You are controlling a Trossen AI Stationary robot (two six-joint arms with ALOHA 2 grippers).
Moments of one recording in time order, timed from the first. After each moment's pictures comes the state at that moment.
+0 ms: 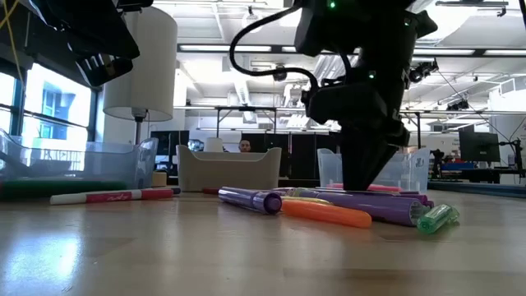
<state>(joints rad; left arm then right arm) -0.48 1.18 0.71 -0.17 -0.18 -0.77 0.21 1.87 1.15 -0.64 0.18 0.85</state>
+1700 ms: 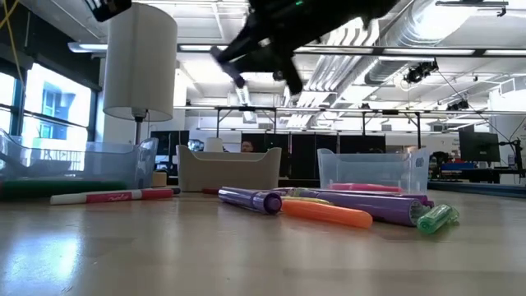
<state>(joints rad) -0.41 0.94 0.92 -0.50 -0.08 -0.61 0.07 1.74 1.15 0.23 0.28 0.65</state>
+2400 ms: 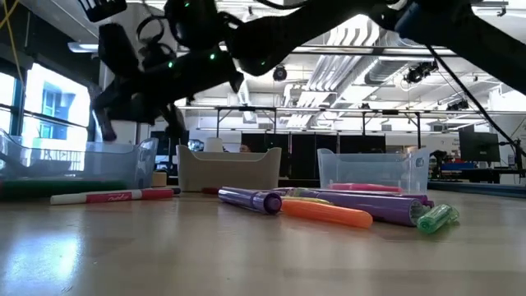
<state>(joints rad) -0.41 0.92 0.92 -0.53 -0.05 -0.67 -0.03 2.51 2.05 0.17 0.00 0.49</state>
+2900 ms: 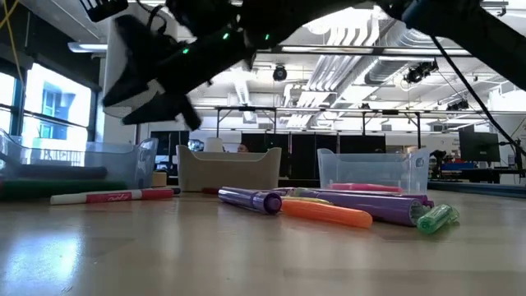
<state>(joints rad) -0.41 0.92 0.92 -0.53 -0.04 -0.63 -0.04 2.44 2.08 -0.14 -0.10 0.44</state>
